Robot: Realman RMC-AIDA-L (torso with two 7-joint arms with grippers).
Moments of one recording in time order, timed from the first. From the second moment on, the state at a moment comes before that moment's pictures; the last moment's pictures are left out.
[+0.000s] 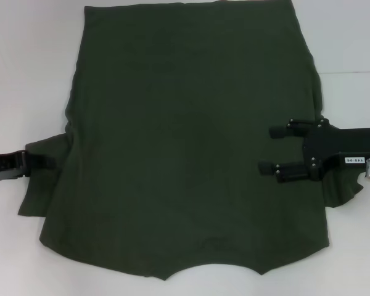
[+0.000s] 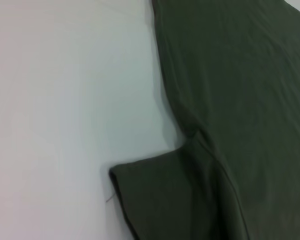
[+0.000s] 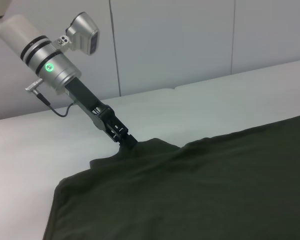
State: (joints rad) left arm -0.64 -1.92 0.60 0.54 2.39 1.16 -2.34; right arm 0.60 1.97 -0.81 -0.62 -1.95 -1.48 1.31
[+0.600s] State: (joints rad) left arm -0.64 -1.92 0.60 0.54 2.39 1.14 -2.34; right arm 0.61 1.97 -0.81 -0.62 -1.95 -1.48 1.31
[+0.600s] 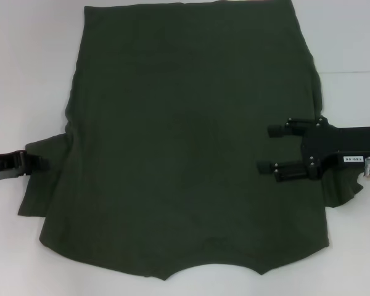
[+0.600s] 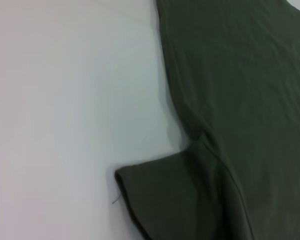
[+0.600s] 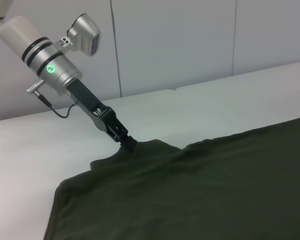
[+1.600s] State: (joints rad) left arm -0.65 -1.91 0.60 0.52 2.40 1.12 -2.35; right arm 0.61 1.97 -0.81 -0.62 -1.96 -1.48 1.31
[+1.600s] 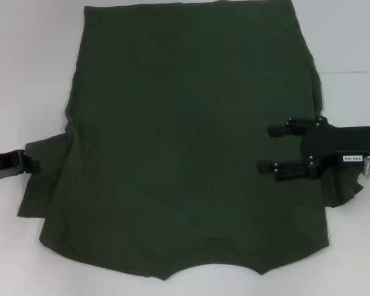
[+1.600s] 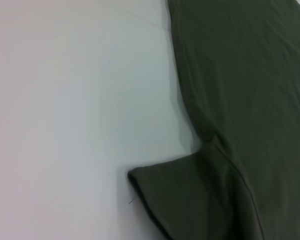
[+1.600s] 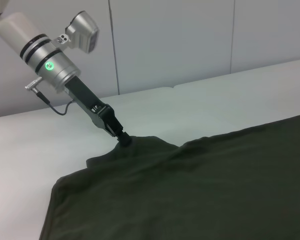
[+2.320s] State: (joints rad) left arm -0.69 -1.84 0.54 0.63 2.52 1.29 -2.41; right arm 0.62 1.97 -0.81 -0.62 -1.96 -1.46 1.31
